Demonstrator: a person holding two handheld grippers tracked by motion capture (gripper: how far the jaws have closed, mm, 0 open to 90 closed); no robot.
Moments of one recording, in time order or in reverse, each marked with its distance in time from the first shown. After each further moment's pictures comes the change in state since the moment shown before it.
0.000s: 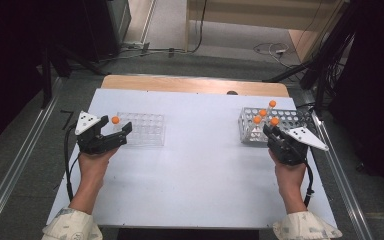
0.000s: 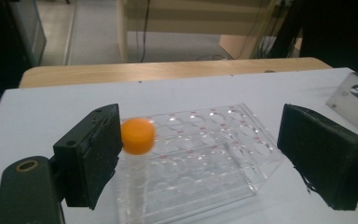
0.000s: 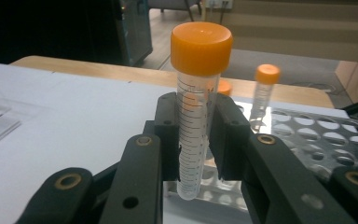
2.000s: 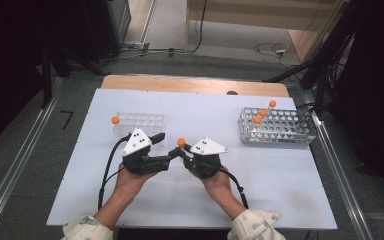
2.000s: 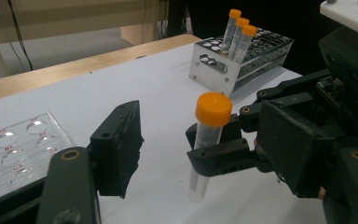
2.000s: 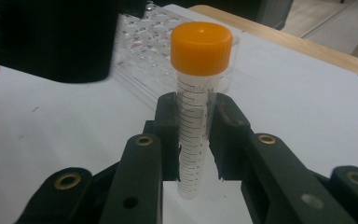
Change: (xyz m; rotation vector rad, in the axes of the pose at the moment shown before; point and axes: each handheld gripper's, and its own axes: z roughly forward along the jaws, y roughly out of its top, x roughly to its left) left arm -0.102 -0.014 0.008 0.036 -0.382 0.186; right arm 0.190 -0.023 0.054 0.135 0.459 -0.233
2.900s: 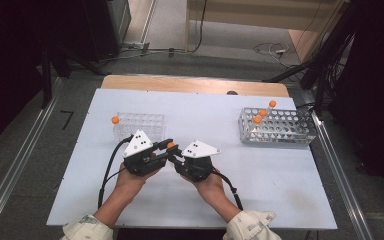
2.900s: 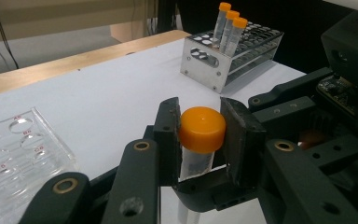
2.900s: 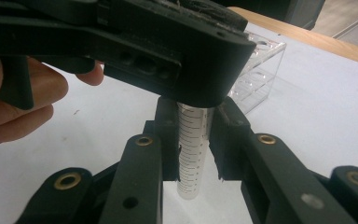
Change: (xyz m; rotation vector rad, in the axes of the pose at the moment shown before) left arm 0.002 -0.006 0.003 0.006 -0.041 0.014; right arm 0.018 0.005 0.006 0.000 0.091 0.000
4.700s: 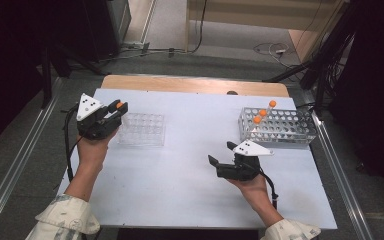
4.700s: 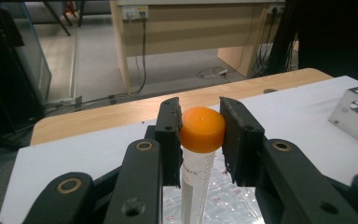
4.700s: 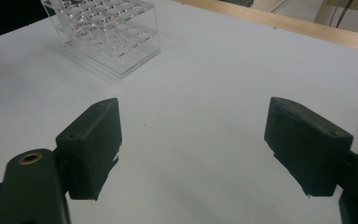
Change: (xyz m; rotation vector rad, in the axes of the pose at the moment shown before) left arm 0.099 0.039 -0.053 -0.080 0.443 -0.078; right arm -0.075 -0.038 -0.080 0.038 -0.176 0.110
